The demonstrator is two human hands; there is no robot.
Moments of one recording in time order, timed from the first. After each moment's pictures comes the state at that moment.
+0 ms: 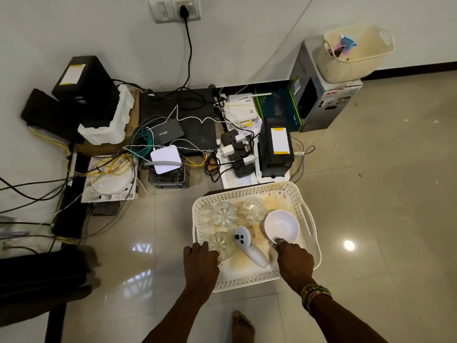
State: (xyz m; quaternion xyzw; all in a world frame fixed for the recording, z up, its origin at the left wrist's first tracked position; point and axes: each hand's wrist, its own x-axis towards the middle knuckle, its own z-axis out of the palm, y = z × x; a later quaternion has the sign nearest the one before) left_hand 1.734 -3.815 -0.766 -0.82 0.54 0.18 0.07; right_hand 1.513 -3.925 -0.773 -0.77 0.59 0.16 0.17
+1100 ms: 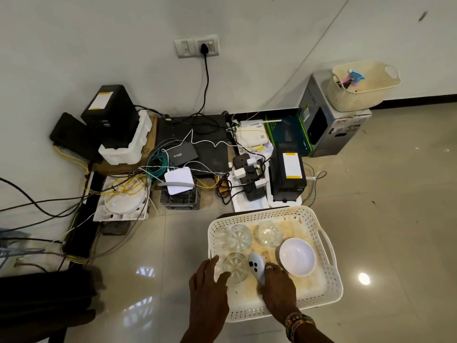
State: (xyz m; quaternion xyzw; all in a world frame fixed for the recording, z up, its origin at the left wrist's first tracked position) left_hand 1.748 -3.788 -0.762 -0.80 0.56 0.16 -0.12; right_hand 1.588 -3.897 -0.801 -0.76 0.59 0.12 0.26
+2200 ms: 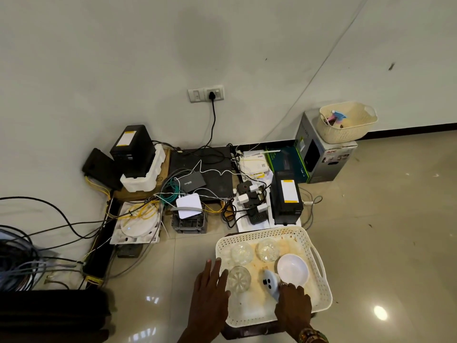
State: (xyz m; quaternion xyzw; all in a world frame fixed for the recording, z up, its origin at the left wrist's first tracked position) left_hand 1.763 -3.785 -0.684 -0.78 0.62 0.06 -0.06; right_hand 1.558 -3.882 -0.711 -0.76 0.59 0.17 0.19
